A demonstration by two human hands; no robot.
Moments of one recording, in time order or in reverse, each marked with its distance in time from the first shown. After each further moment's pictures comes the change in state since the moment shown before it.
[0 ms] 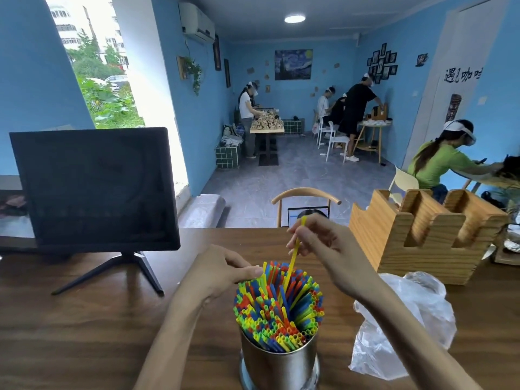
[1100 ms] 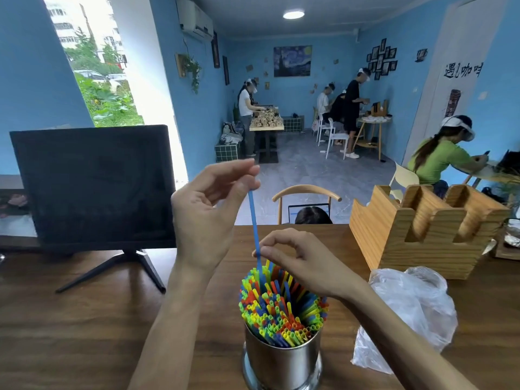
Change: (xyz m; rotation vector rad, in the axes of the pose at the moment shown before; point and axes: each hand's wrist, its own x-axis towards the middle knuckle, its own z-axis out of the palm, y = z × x) left_hand -0.015 0.067 -0.020 -0.553 0.511 0.874; right_hand 0.009 -0.005 0.029 -0.279 -0.283 -0.013
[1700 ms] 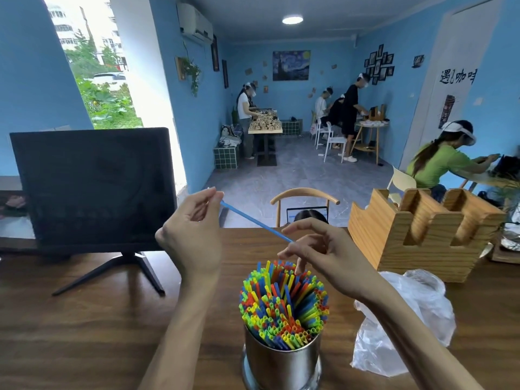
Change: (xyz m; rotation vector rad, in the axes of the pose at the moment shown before) left_hand -0.016 -0.044 -0.010 0.399 0.513 -0.075; right_hand -0.019 0.011 -0.021 0.268 0.122 0.046
